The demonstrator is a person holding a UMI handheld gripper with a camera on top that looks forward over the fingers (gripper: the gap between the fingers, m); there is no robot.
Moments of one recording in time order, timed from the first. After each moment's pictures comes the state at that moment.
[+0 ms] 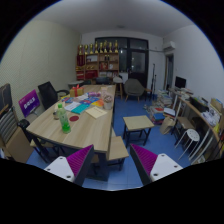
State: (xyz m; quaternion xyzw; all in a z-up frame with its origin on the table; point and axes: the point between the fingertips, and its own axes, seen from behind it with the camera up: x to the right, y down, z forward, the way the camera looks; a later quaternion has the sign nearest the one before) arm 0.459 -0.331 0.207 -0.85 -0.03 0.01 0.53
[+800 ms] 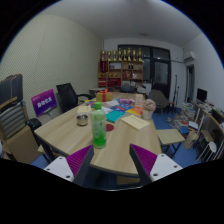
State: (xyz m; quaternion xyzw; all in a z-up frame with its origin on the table) arm 0.211 -0.194 0.132 -0.81 -0.12 0.06 0.58
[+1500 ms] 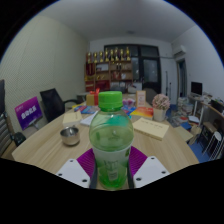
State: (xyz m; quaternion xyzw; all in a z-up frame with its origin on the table) arm 0.106 0.022 0.068 -0.80 -0.03 0.05 0.60
